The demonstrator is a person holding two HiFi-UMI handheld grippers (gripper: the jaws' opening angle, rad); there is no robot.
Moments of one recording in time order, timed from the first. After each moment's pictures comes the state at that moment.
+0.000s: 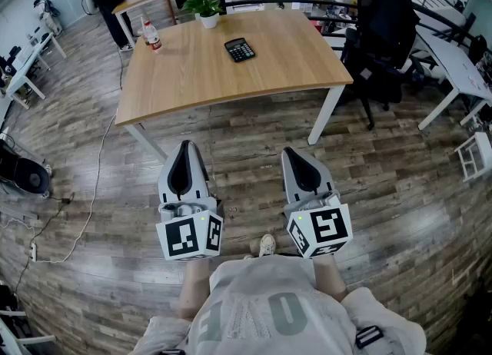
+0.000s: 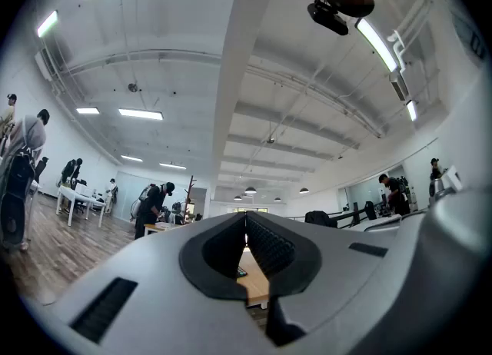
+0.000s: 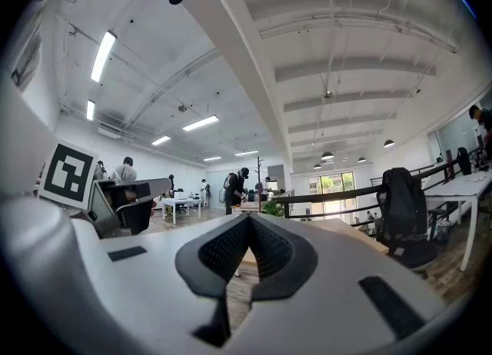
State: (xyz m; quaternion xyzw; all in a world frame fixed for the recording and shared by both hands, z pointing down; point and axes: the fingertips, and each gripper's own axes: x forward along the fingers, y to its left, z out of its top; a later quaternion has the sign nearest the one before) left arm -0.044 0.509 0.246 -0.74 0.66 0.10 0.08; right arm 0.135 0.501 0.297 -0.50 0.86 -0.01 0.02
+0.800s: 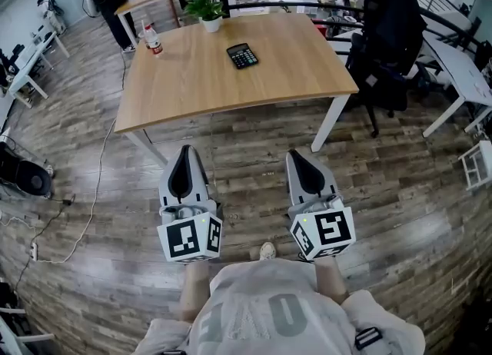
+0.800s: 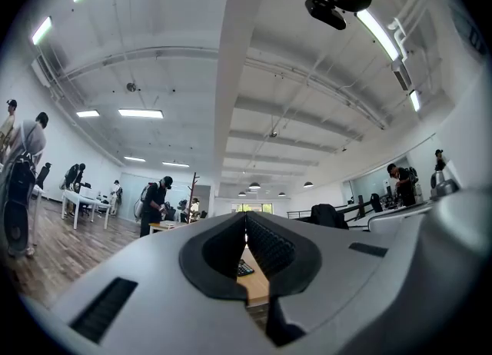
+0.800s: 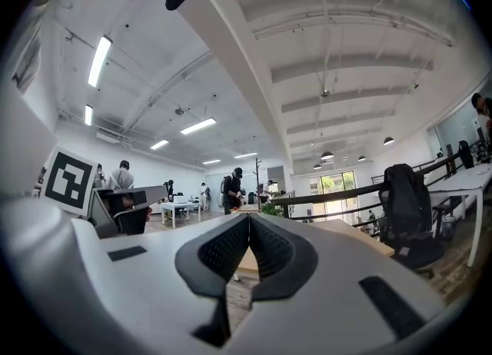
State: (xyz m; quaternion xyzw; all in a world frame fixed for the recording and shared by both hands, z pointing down) left arm -0.045 0.462 0.255 -0.73 0.68 0.08 0.08; right arm 0.146 0.451 0.298 -0.50 0.86 -0.01 0.04
